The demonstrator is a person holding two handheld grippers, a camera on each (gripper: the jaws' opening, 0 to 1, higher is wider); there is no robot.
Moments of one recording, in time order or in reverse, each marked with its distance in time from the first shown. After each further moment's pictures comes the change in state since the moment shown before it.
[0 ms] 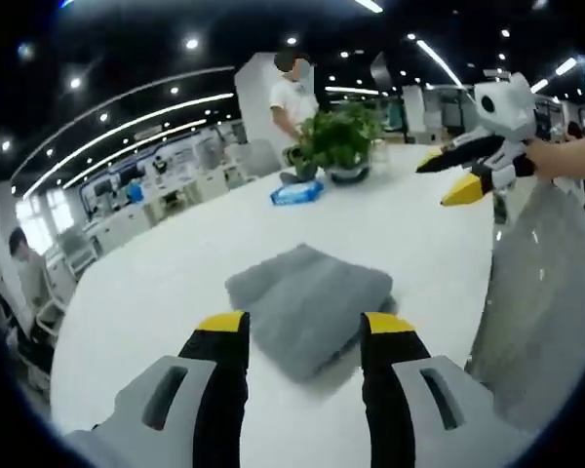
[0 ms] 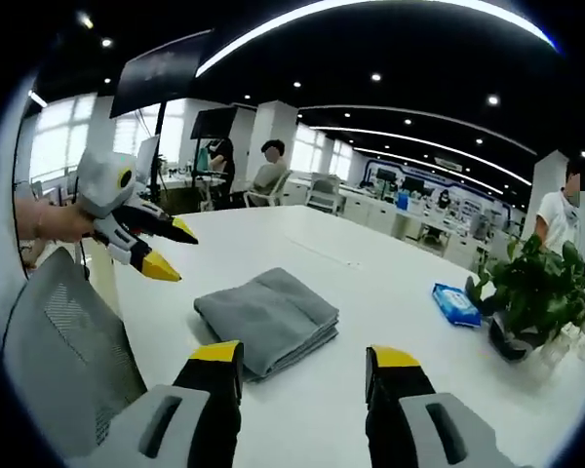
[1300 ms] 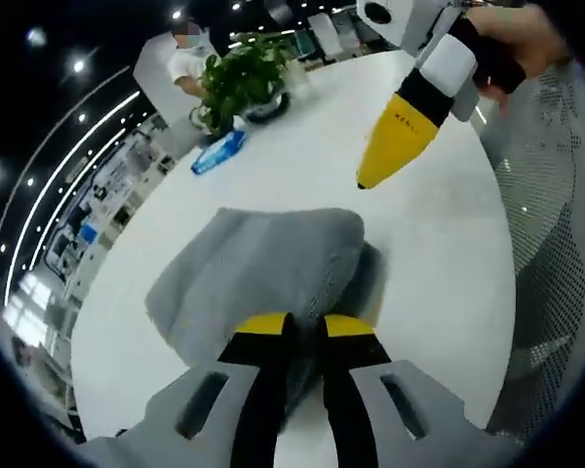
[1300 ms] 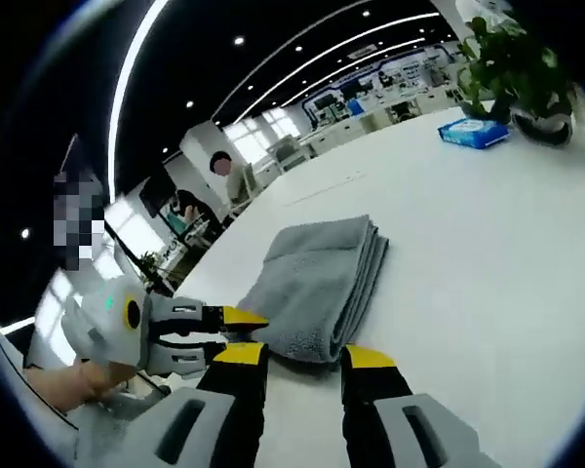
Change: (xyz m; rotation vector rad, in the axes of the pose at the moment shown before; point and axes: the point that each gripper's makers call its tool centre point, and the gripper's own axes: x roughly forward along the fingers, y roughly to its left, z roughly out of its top) left arm 0.085 -0.064 -0.042 0.202 0.168 -0.217; right arm 0.066 0.041 -0.062 0.828 0.132 0.174
